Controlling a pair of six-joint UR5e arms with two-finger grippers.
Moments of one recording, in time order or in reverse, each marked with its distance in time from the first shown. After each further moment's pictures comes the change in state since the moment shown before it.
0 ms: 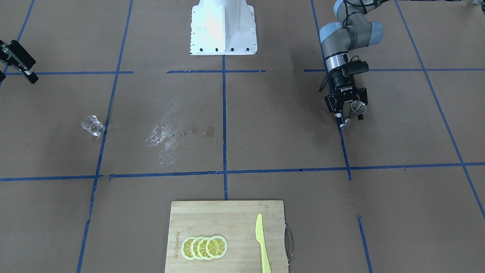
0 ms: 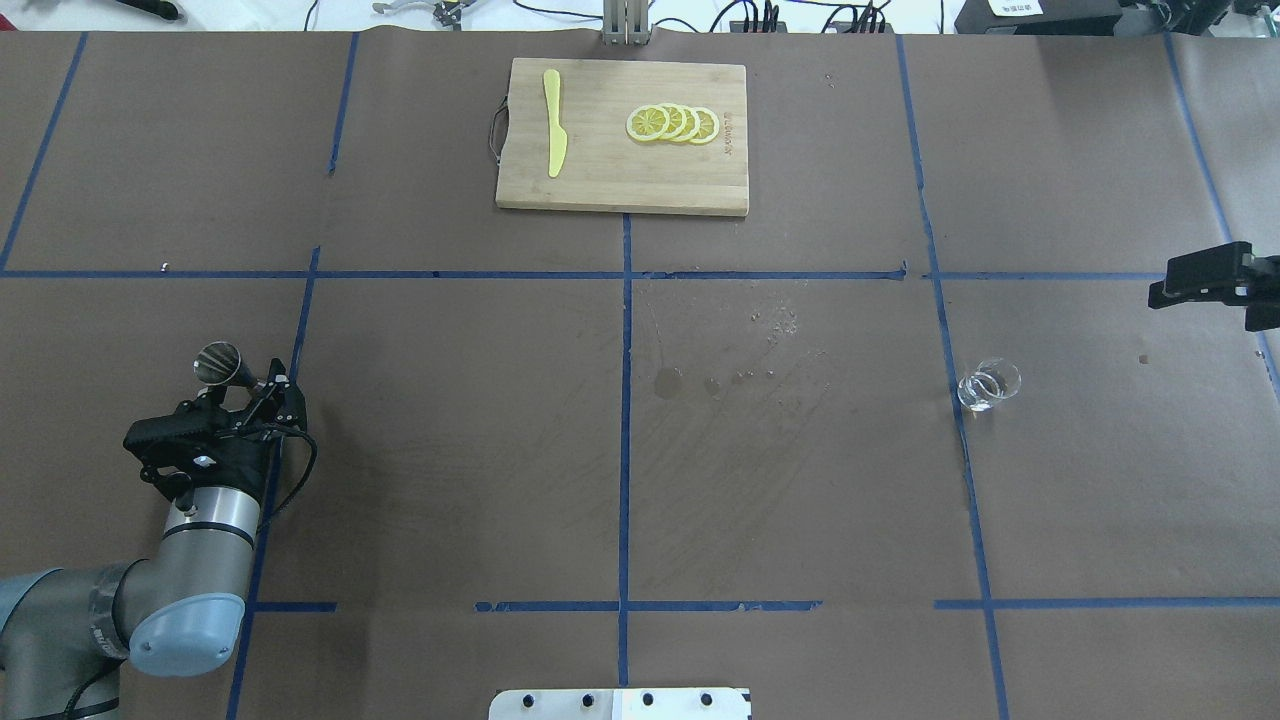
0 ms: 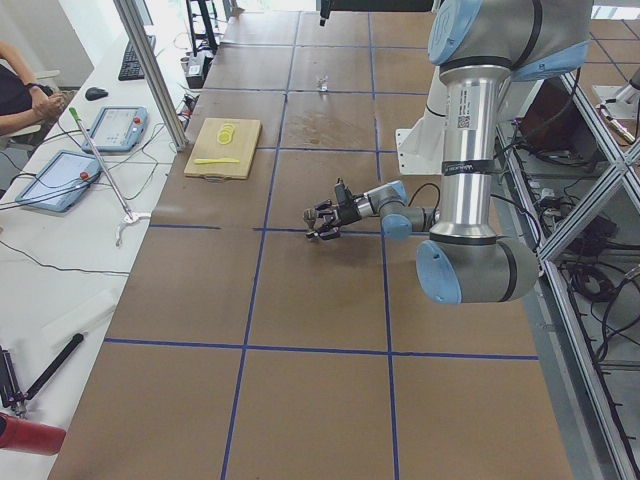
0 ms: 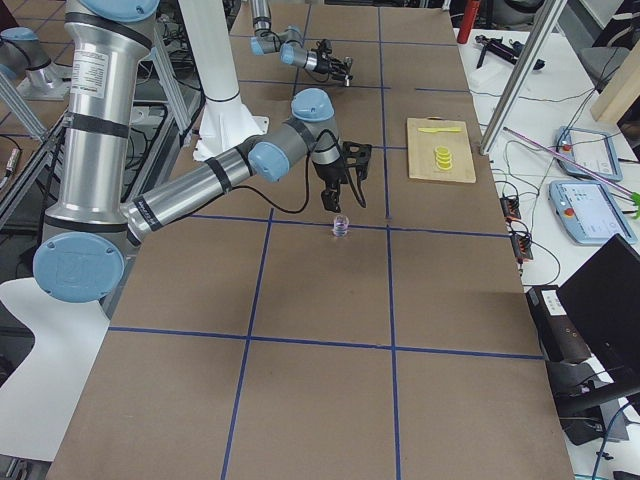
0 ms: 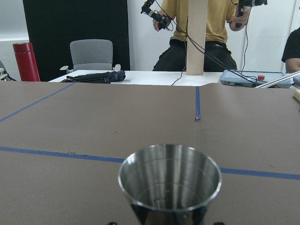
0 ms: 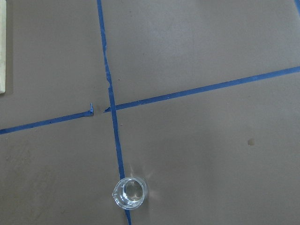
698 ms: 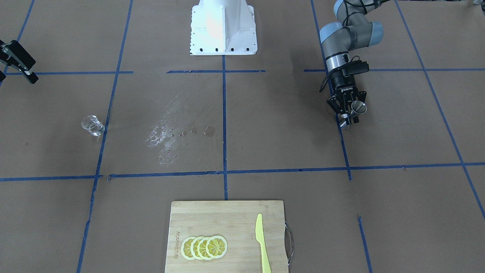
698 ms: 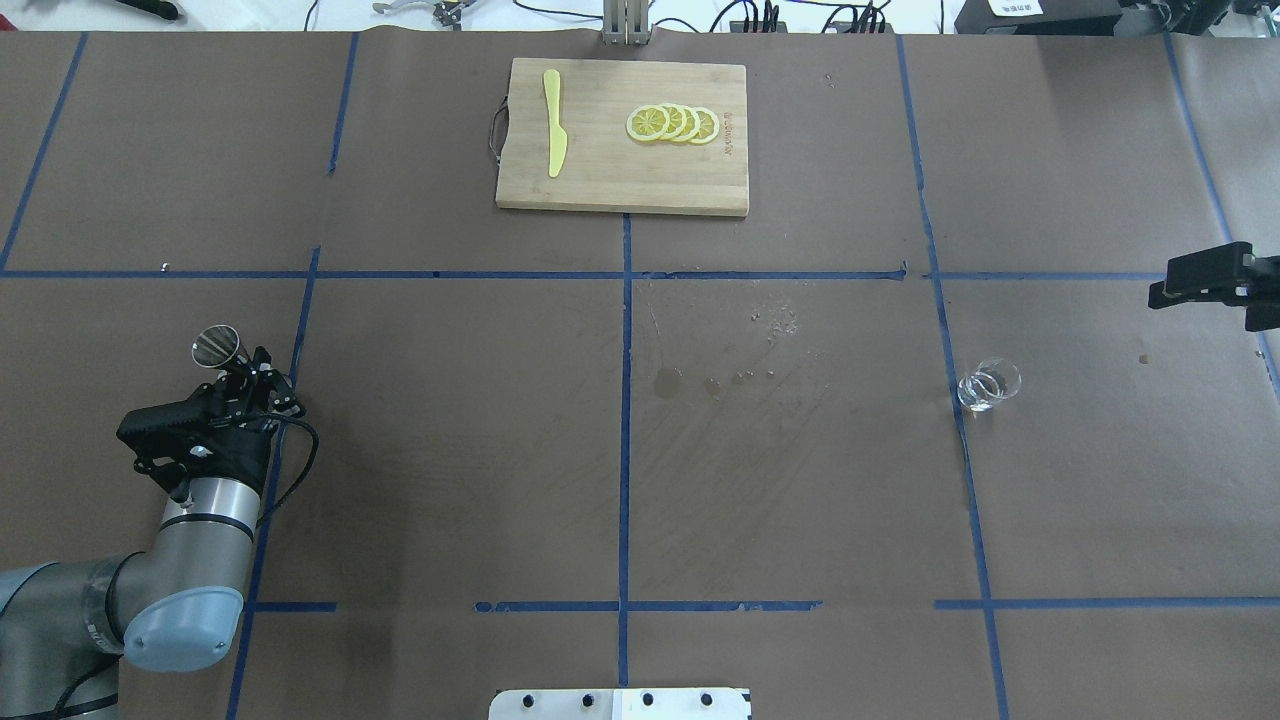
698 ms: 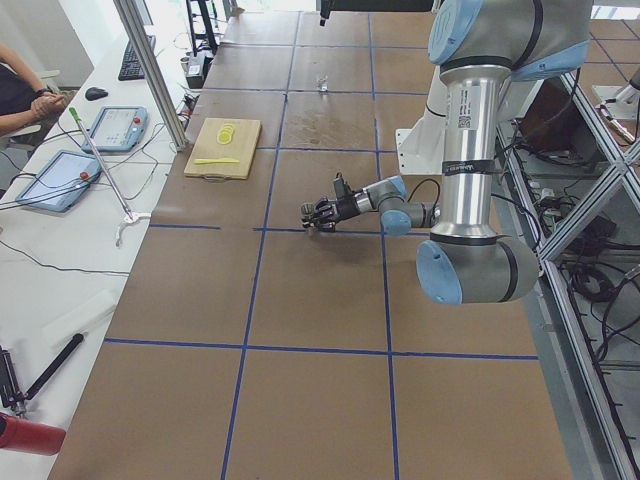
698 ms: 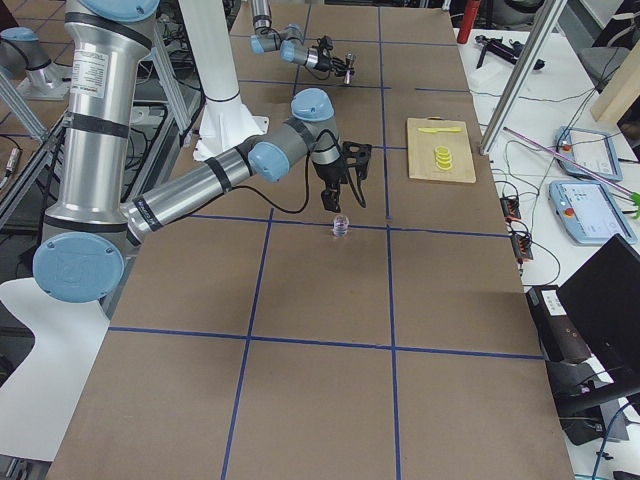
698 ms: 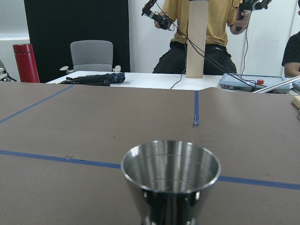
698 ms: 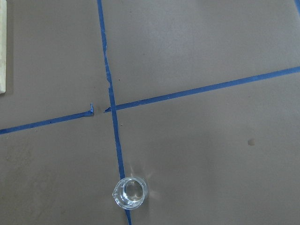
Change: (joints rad) left arm -0.018 0.001 -0.062 0.000 0.000 0.004; right arm -0.004 0.000 0.002 0.001 -0.004 0.000
